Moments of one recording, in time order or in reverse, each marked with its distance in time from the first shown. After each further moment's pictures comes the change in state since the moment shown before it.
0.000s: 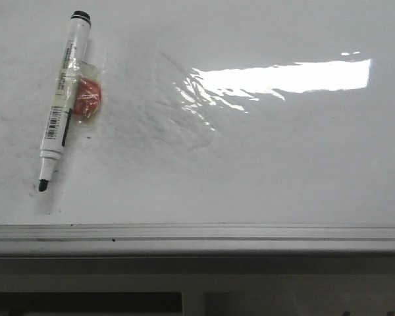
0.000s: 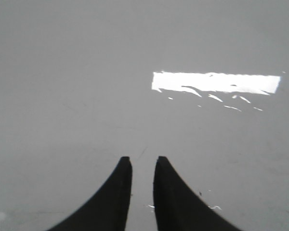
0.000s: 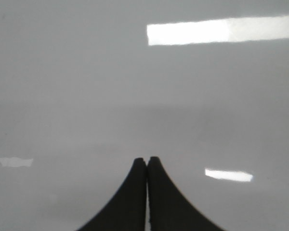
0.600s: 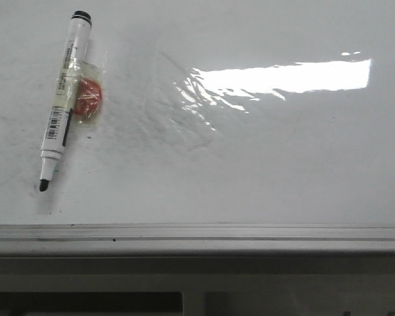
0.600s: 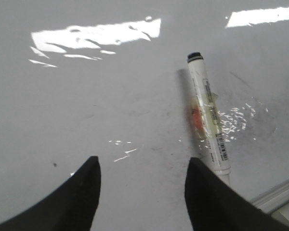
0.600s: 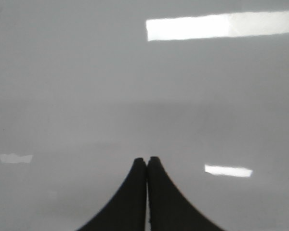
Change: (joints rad) left arm -0.478 0.238 0.000 -0.012 -0.089 0.066; right arm 0.000 0.000 0.000 0.002 0.015 0.000
